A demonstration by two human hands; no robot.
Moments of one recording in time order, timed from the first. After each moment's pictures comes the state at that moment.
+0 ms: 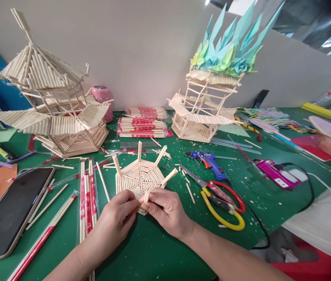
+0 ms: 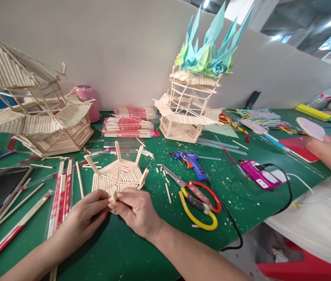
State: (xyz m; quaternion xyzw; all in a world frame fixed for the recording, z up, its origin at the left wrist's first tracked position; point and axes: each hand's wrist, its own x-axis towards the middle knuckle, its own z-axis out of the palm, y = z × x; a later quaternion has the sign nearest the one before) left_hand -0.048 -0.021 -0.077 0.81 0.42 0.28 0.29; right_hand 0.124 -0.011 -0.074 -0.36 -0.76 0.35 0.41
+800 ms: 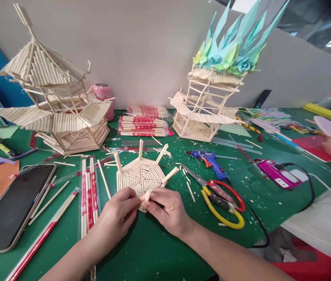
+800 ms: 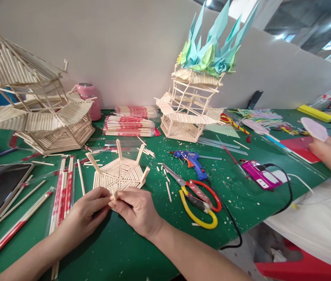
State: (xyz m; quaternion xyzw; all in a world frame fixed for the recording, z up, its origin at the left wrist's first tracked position) left_hand -0.048 -0.021 -0.076 0.81 0.42 0.28 0.29; right_hand 0.122 -0.014 -0.072 -0.37 -0.77 0.34 0.40
